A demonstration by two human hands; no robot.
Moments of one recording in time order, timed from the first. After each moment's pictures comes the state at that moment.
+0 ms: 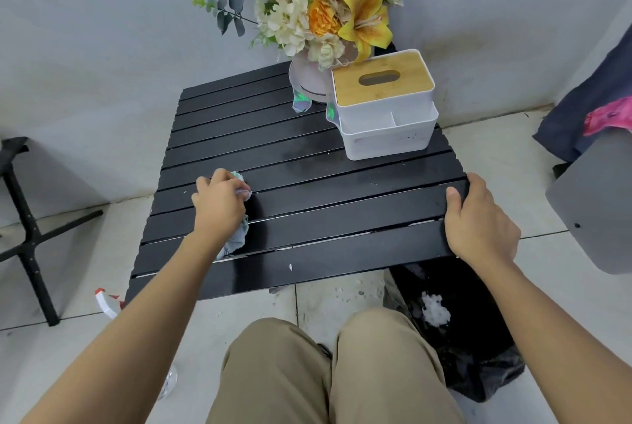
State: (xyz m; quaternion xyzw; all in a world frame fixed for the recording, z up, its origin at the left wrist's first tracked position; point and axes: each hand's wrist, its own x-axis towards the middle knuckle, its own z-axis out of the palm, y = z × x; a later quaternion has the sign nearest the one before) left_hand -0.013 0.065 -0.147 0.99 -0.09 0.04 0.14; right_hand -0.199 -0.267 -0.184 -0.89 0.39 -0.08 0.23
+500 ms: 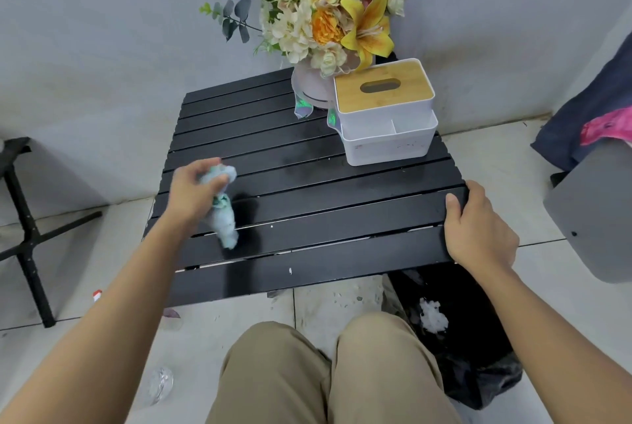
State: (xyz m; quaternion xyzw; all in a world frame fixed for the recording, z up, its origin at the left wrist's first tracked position) left_hand 0.005 0.092 -0.108 0.90 0.02 -0.04 0.44; right_hand -0.201 -0.266 -0.180 -0.89 0.38 -0.08 0.23
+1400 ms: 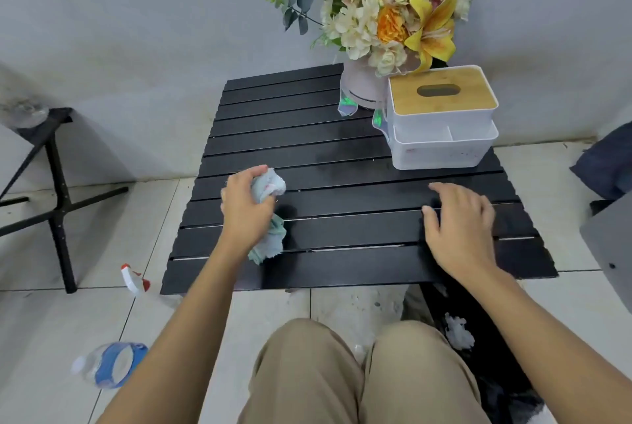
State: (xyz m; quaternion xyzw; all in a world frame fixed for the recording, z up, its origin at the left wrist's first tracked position) left_hand -0.047 0.088 -0.126 0.91 0.00 0.03 0.40; right_hand -0.161 -0.200 -0.166 -0.95 0.18 -0.15 0.19
